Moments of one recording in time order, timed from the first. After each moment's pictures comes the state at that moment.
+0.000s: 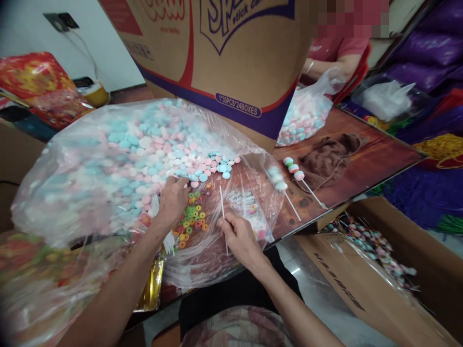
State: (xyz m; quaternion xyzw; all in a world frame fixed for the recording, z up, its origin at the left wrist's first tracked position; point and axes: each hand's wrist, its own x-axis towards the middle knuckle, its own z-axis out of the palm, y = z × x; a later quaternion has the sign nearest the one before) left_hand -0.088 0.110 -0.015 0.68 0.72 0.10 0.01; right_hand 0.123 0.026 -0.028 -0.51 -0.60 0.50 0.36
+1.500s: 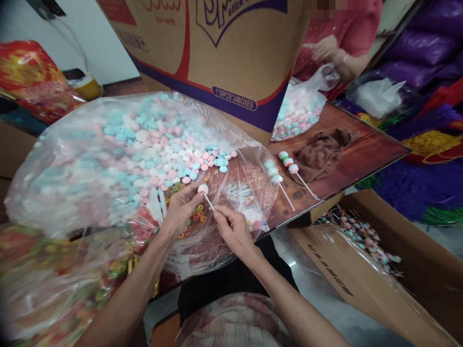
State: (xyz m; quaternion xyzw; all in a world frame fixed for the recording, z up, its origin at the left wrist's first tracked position) left_hand -0.044 0.068 -0.022 0.42 0.51 0.54 0.52; right_hand 0.115 0.014 -0.036 -0.46 -0.52 0.57 0.44
